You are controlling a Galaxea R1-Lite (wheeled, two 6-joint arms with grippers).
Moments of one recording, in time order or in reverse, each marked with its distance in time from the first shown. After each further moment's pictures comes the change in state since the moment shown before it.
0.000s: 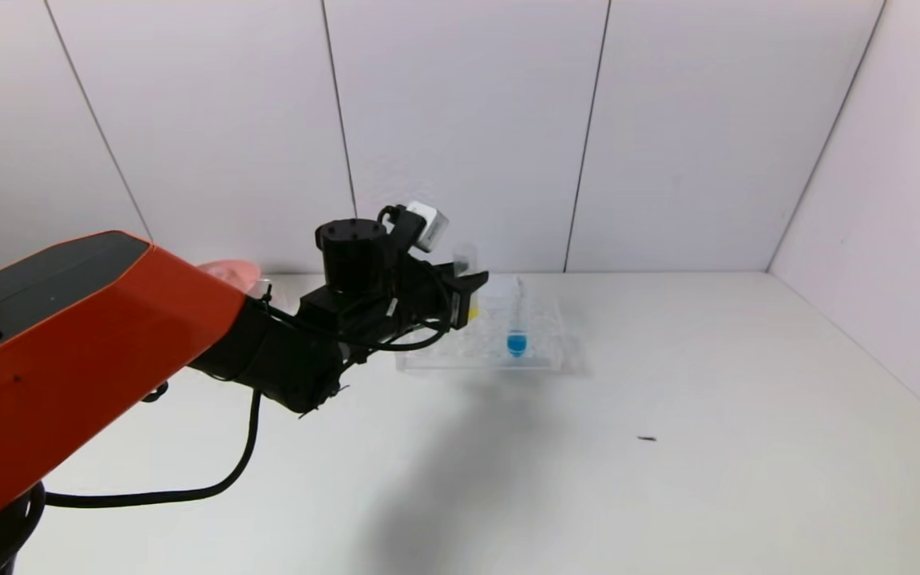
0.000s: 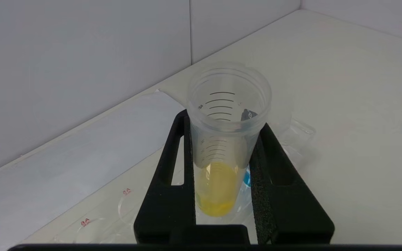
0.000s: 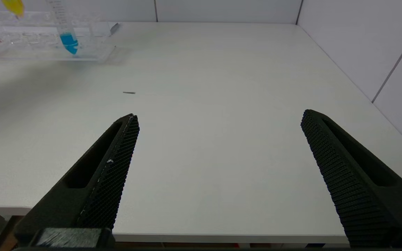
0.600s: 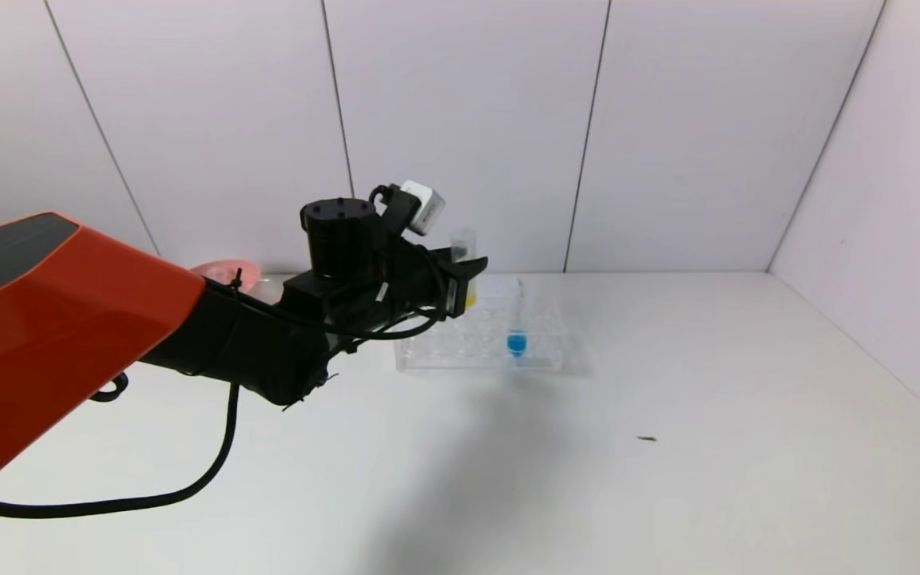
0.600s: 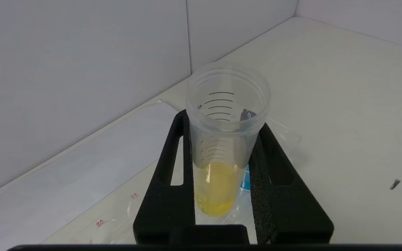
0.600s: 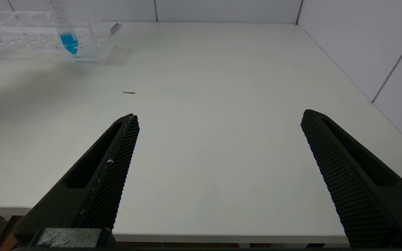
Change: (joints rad) left arm -0.005 -0.080 0.011 0.061 0.007 0.031; right arm 0.000 0.000 0.000 0.000 0.000 0.000
